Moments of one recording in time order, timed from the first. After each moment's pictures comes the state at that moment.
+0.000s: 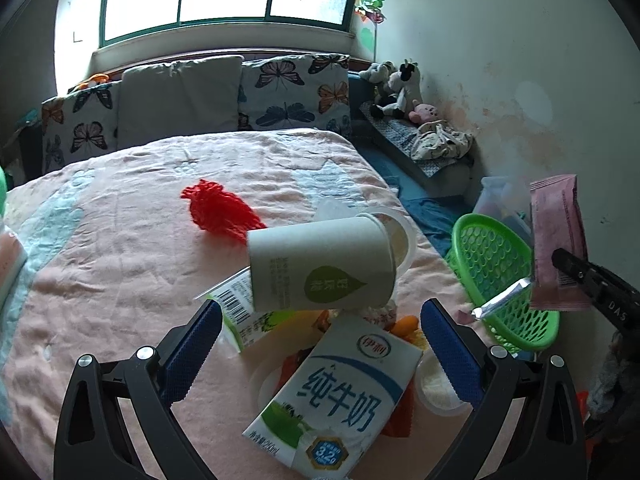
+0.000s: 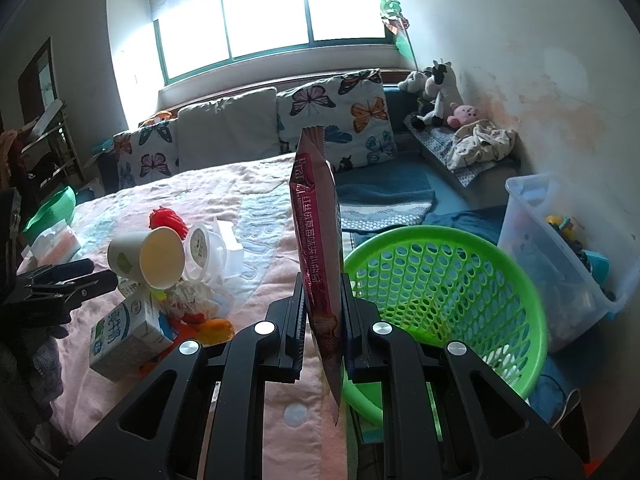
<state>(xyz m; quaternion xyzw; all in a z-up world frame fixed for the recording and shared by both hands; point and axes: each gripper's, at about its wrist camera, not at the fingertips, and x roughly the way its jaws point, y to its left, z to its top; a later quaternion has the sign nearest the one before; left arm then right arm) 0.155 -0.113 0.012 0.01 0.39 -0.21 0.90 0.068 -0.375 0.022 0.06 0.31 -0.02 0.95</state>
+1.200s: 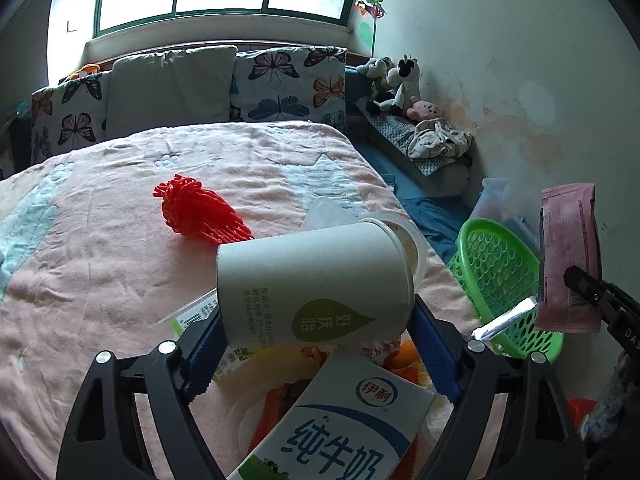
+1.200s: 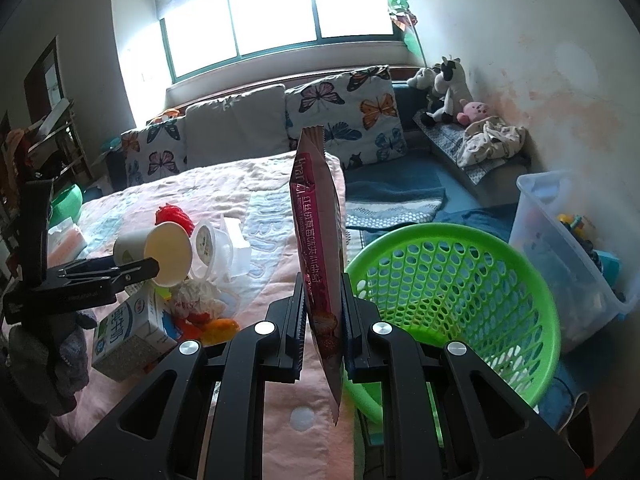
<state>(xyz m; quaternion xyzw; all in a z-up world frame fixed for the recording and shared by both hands) 0.186 -0.127 -0.010 -0.01 0.39 -0.22 0.89 0.075 -0.379 0.016 0.07 0.31 0.00 0.95</state>
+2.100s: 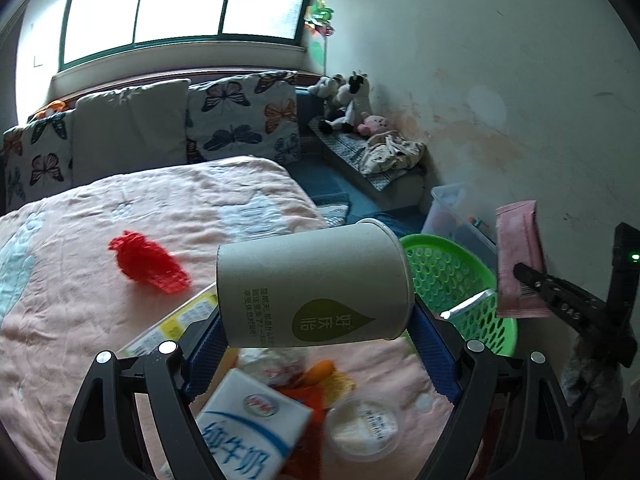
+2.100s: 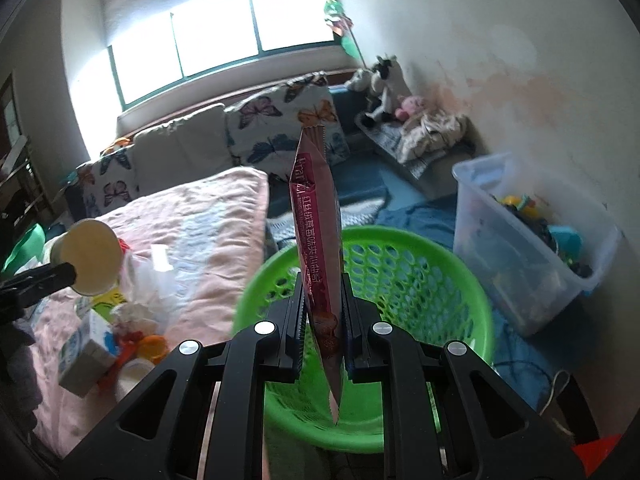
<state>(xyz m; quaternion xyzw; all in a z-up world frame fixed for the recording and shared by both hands) 0.156 -0.180 0.038 0.01 0.35 -0.29 0.89 0.055 -0.455 0.013 0.11 0.30 -0.09 0.94</state>
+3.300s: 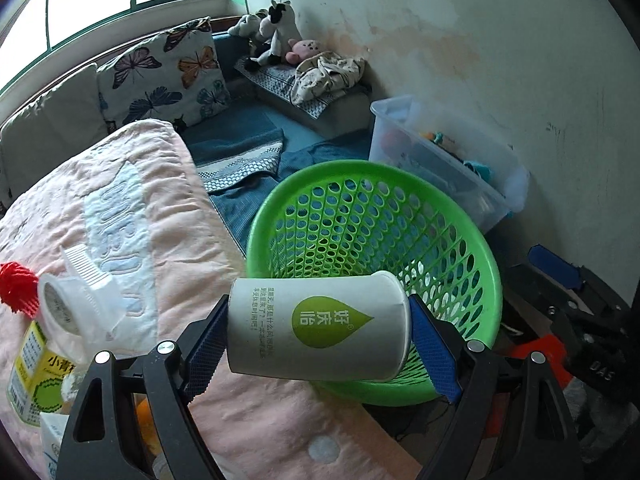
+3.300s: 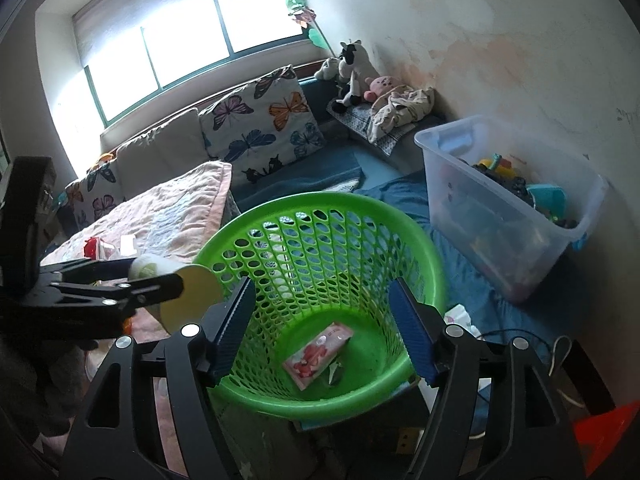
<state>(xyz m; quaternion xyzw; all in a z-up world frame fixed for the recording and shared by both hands) 0.160 -0.348 -0.020 0.12 0.43 -0.35 0.83 0.011 -0.503 -0.020 0.16 0.30 -0.12 0.93</state>
